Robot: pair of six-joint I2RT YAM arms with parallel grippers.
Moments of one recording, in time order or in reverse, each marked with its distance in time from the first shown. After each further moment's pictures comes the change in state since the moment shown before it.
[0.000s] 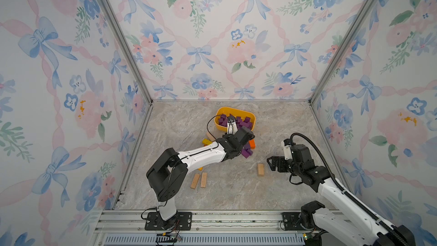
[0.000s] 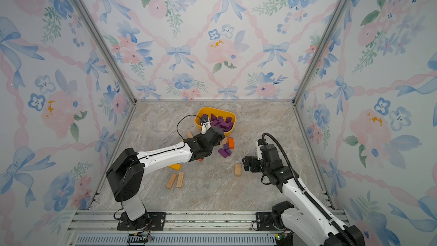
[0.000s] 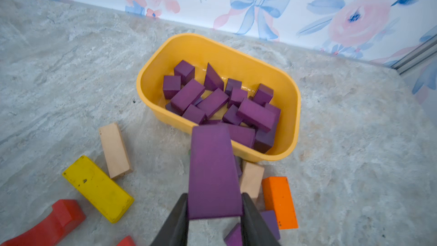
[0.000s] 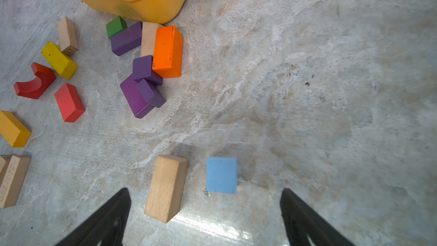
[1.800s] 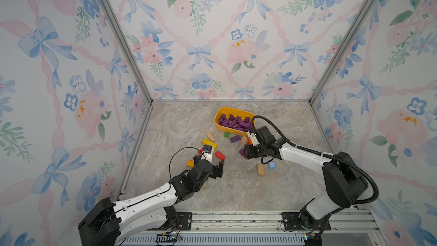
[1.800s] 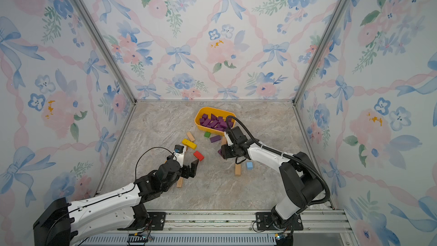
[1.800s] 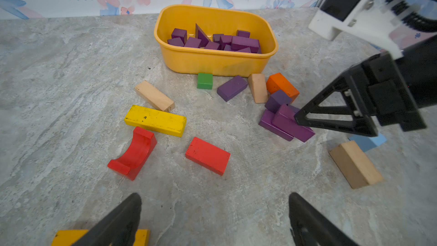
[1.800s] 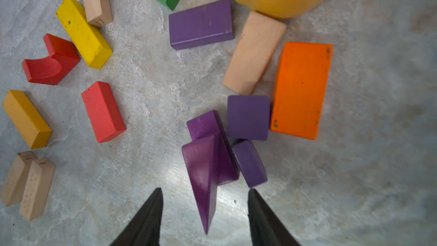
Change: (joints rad) left arm -0.029 -0.827 -0.916 0.305 0.237 0.369; right arm 0.248 0.742 0.469 0.079 -0.064 0.021
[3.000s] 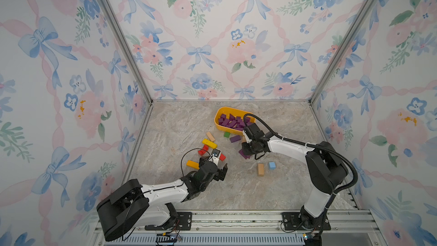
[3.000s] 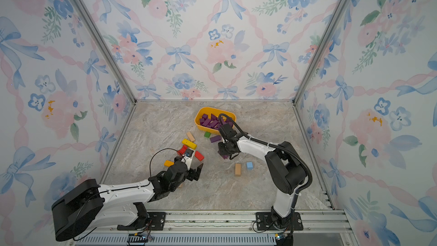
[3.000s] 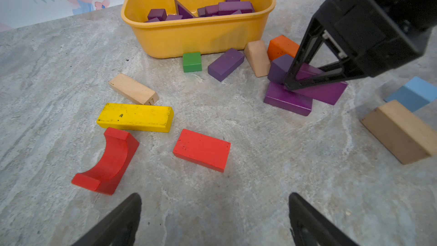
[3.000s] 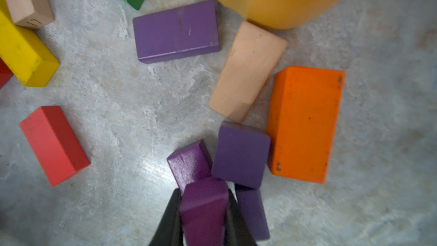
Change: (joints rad) left arm 0.000 0.273 -0.053 0.283 0.019 0.143; right arm 0.024 0.164 0.183 -0.132 0.120 0.024
